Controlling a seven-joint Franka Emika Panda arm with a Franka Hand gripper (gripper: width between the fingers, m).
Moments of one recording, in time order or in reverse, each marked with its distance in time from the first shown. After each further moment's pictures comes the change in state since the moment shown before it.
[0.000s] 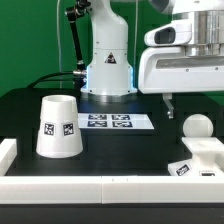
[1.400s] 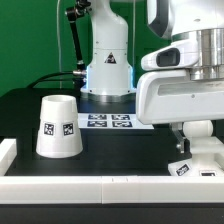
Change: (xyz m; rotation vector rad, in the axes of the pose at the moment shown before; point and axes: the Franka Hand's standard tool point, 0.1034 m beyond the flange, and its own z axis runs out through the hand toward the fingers) arm 0.084 0.007 0.028 0.017 0.122 -0.118
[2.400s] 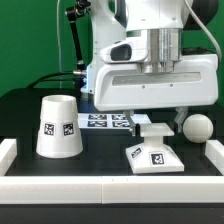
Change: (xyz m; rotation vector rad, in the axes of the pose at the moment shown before) arm -0.065 0.055 -0.016 -0.018 -0.082 0.045
